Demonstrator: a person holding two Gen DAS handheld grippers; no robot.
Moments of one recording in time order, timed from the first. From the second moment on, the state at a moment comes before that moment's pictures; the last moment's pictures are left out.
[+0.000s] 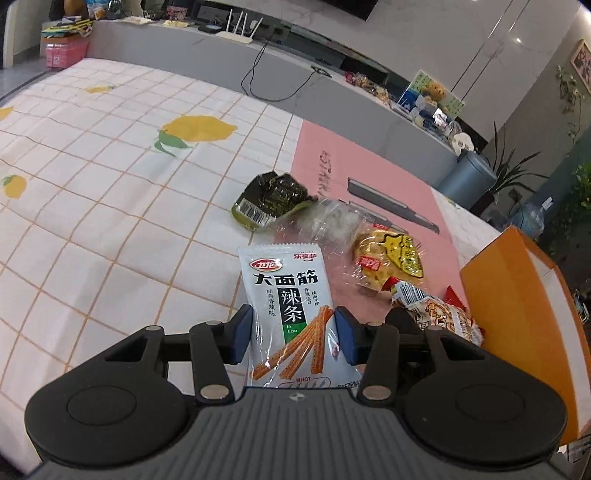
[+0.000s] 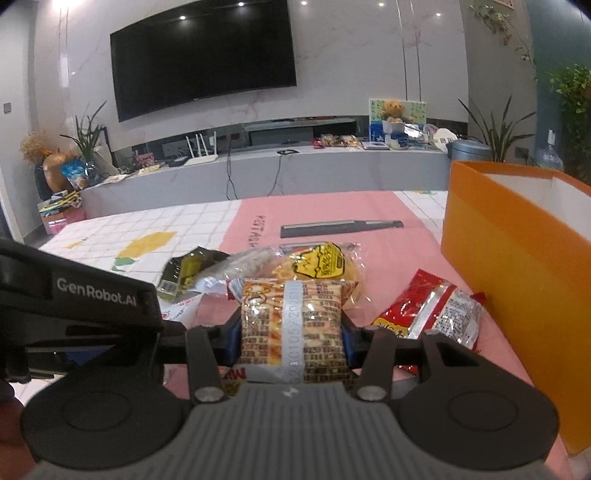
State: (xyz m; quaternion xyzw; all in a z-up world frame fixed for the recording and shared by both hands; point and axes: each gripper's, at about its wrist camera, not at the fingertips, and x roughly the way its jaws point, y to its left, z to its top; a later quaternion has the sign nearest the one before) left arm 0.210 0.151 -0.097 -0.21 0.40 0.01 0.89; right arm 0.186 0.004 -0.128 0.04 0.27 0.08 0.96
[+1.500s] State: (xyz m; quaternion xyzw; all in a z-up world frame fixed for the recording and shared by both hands) left arm 0.206 -0.012 0.022 -0.15 0.27 -0.19 0.93; right arm 0.242 -0.259 -0.049 0.19 0.33 0.06 0.92
